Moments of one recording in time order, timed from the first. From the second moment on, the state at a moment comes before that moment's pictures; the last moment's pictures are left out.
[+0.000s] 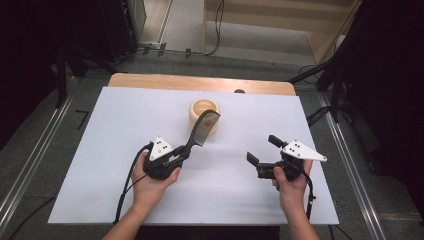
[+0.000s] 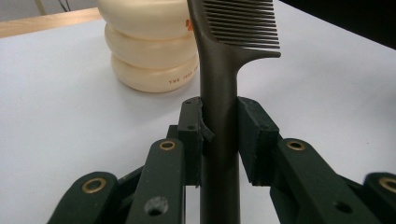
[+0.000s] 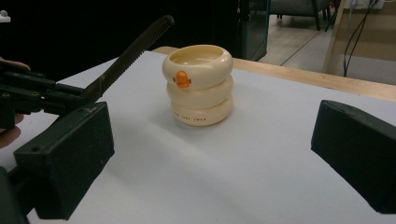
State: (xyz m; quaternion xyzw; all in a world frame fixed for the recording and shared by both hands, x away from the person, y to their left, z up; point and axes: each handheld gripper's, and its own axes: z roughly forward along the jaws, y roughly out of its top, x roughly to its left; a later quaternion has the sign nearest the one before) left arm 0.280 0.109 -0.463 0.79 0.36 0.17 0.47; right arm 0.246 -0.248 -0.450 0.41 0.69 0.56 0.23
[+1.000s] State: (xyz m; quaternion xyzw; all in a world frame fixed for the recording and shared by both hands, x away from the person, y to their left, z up) left arm 0.275 0.110 -0.459 0.77 0.36 0.18 0.49; right arm 0.278 -0.190 -0.435 0.40 0.69 0.58 0.16
